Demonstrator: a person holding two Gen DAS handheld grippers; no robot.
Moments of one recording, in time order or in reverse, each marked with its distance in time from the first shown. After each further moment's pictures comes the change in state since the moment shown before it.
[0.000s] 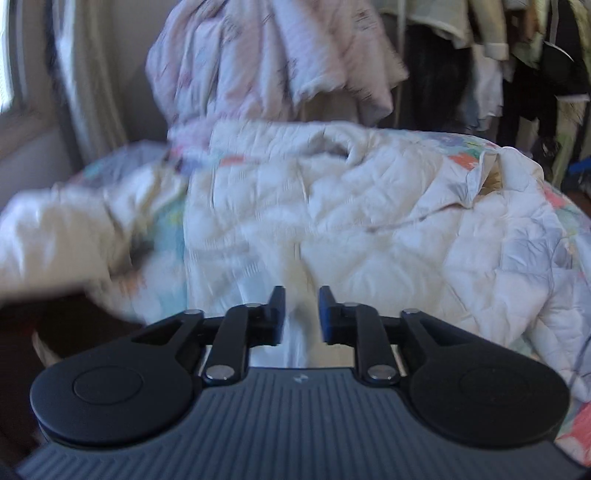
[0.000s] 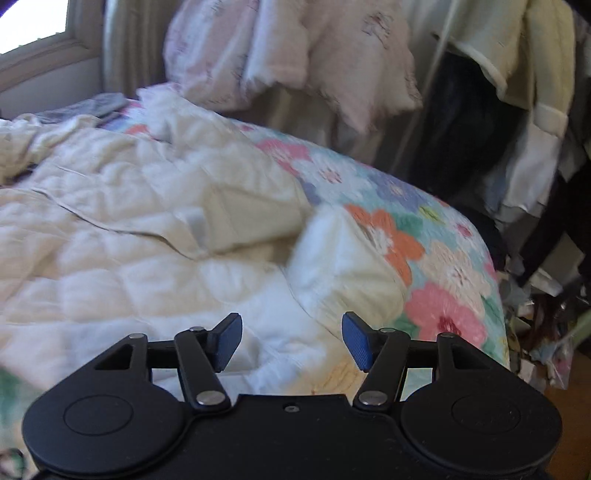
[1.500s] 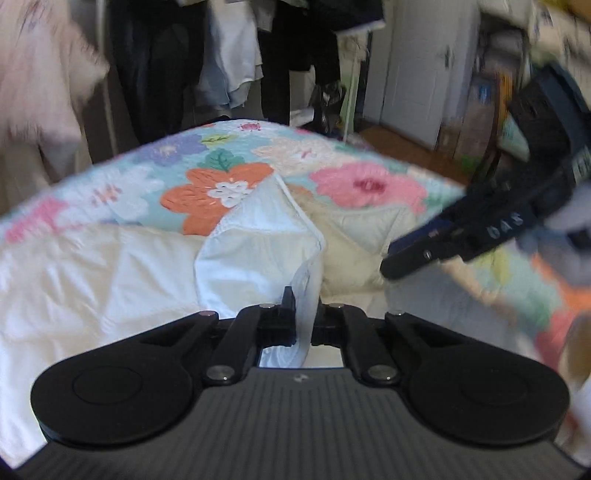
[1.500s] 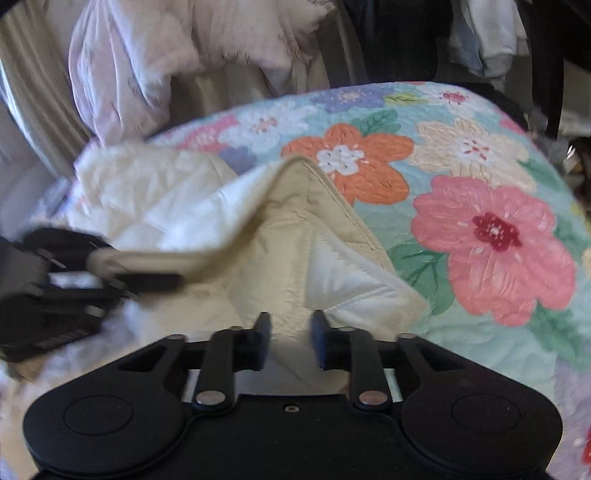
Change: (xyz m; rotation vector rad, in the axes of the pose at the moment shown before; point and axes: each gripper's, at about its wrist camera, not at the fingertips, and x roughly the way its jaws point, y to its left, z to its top) left arm 0.306 -0.262 0.149 0.294 0.035 -0.775; right arm 0.122 -0.109 -0.040 0.504 0.006 0.178
